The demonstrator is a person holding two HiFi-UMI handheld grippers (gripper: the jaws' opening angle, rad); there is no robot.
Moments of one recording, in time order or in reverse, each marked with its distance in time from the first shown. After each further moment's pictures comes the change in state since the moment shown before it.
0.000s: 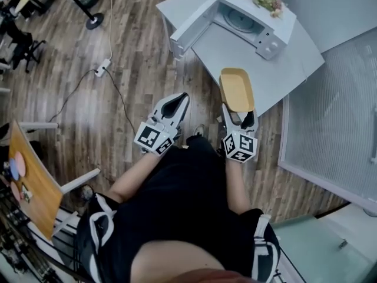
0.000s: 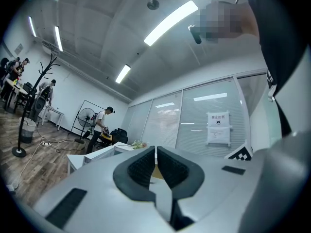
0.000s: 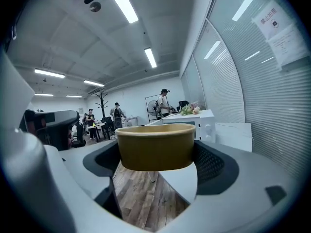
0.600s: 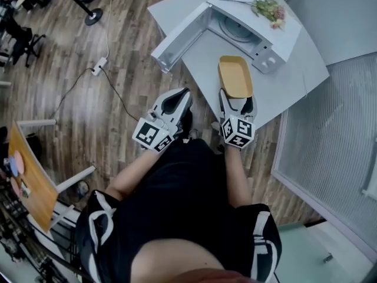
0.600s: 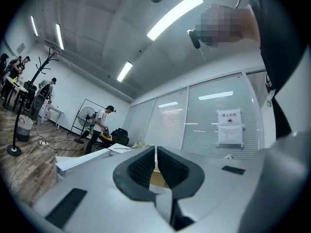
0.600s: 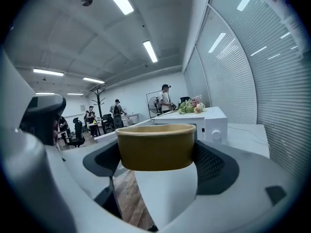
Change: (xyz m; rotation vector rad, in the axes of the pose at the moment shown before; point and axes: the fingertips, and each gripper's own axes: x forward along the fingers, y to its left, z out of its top) left arm 0.170 0.036 -0.005 -0.005 -0.011 0.029; right arm 0.178 -0.100 0.037 -0.014 0.042 0.044
